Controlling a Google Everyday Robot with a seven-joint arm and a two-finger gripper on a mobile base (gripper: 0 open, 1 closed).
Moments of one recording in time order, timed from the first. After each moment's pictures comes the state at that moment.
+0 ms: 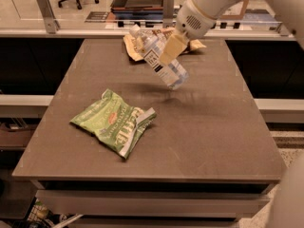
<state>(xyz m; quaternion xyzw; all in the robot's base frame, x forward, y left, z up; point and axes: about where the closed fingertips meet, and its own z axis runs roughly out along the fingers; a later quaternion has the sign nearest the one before) 0.626 -0.059 0.934 -0.53 0.81 0.14 0.23</state>
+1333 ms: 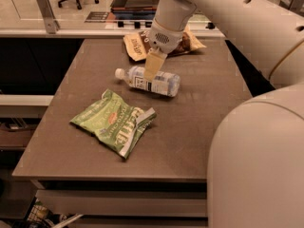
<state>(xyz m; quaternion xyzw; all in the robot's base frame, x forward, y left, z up) 0.640 -0.013 0.869 -0.57 0.81 0.10 0.11</state>
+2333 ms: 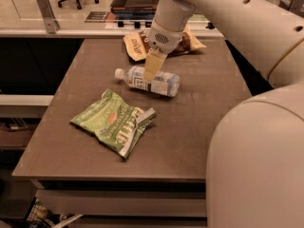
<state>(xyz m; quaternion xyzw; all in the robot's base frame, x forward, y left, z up) 0.640 -0.012 0.869 -0.57 0.81 0.10 0.11</state>
